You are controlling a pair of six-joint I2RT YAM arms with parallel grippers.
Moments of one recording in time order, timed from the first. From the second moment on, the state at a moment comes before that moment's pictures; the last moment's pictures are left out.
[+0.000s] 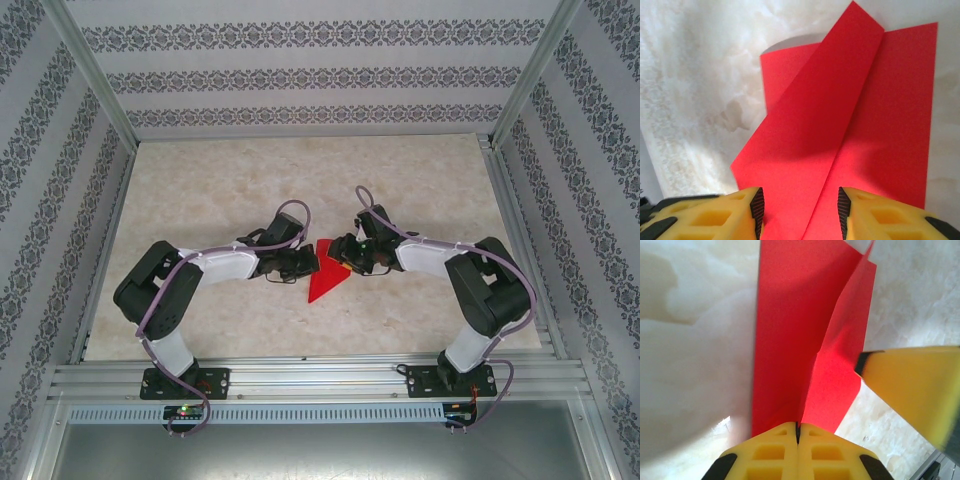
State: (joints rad) left arm -0.61 1.73 0.91 -0.11 0.36 -0.87; right arm 0.49 1.67 0.82 -0.07 -0.44 0.94
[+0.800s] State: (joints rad) left arm -0.53 1.54 0.86 0.03 0.53 -0.98; right arm 0.43 1.56 0.72 0.38 -0.70 1.11
